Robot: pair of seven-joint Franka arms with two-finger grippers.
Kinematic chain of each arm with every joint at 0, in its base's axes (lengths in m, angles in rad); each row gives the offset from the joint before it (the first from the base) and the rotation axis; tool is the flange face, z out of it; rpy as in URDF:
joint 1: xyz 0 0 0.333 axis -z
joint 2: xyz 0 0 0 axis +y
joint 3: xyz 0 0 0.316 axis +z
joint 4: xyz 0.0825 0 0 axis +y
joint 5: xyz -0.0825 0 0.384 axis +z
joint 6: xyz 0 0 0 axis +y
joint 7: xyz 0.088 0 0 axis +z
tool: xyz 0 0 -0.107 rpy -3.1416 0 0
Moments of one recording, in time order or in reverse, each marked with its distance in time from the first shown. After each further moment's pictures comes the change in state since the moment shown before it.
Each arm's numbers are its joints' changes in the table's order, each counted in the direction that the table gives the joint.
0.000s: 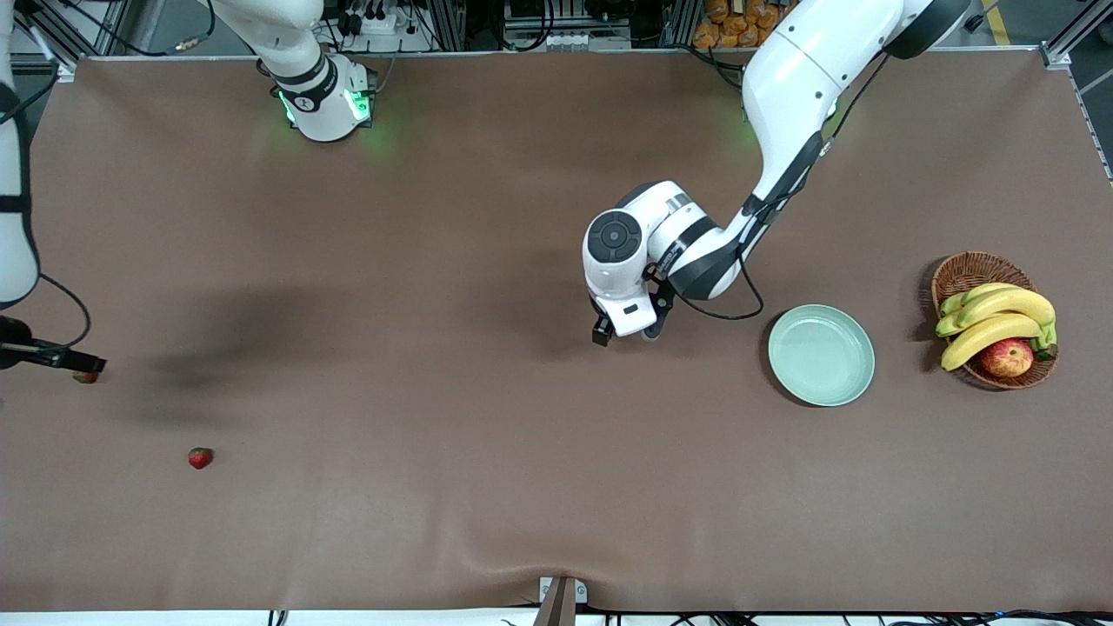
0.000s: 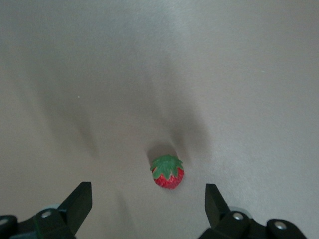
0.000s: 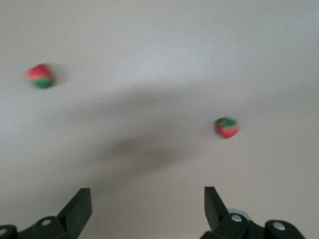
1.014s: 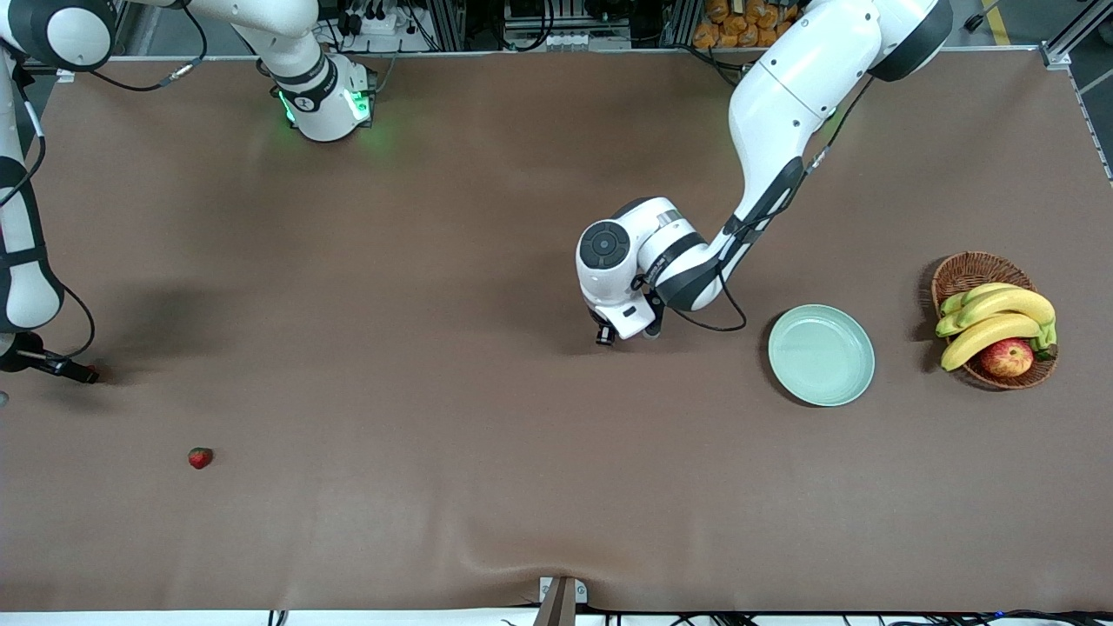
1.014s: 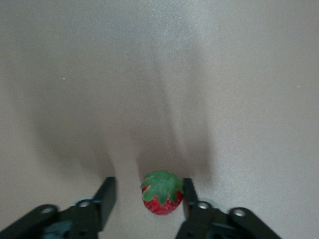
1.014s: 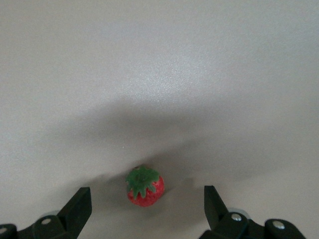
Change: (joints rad) left arm 0.014 0.073 0.006 -0.005 0.108 -0.065 0.229; right arm 0.155 0.231 0.005 -0.001 0.014 -0.323 0.078
